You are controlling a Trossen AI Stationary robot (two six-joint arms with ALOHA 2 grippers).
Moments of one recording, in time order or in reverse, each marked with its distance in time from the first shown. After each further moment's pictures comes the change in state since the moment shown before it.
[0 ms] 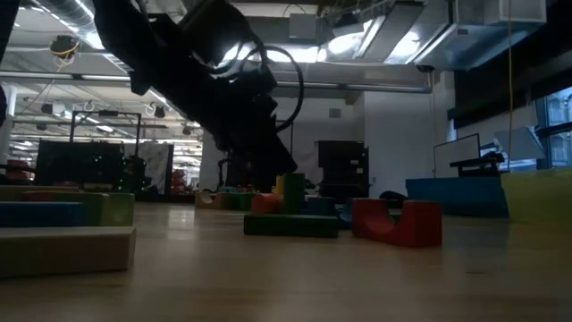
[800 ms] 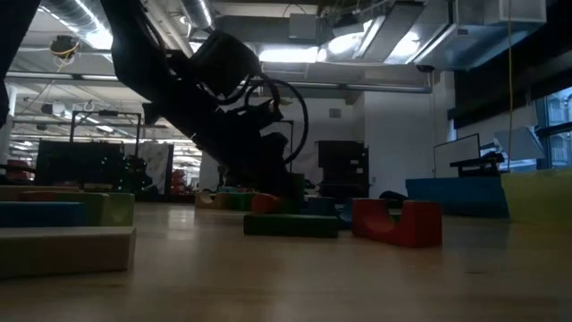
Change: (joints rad) left arm 0.053 0.136 -0.001 0.124 0.017 -0.030; right arm 0.000 0.000 0.000 -0.001 0.105 -0.132
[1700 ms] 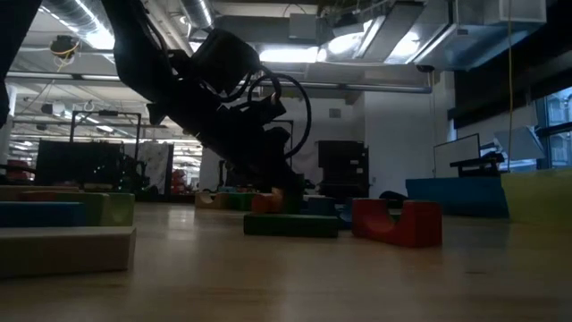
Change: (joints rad) left arm 0.021 0.000 0.000 0.049 0.033 0.055; right arm 0.000 0.000 0.000 -0.095 0.549 -0.312
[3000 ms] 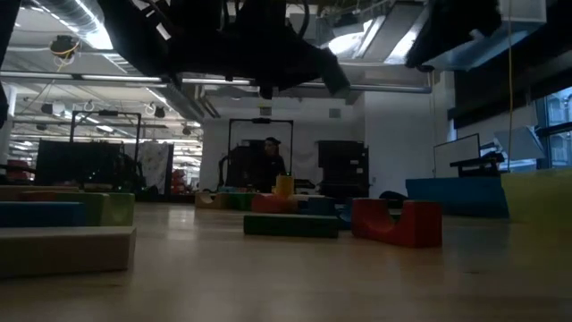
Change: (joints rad) left arm 0.002 -0.161 0.002 0.431 0.221 0.156; right arm -0.778 -0.081 0.000 0.012 -0.042 -0.460
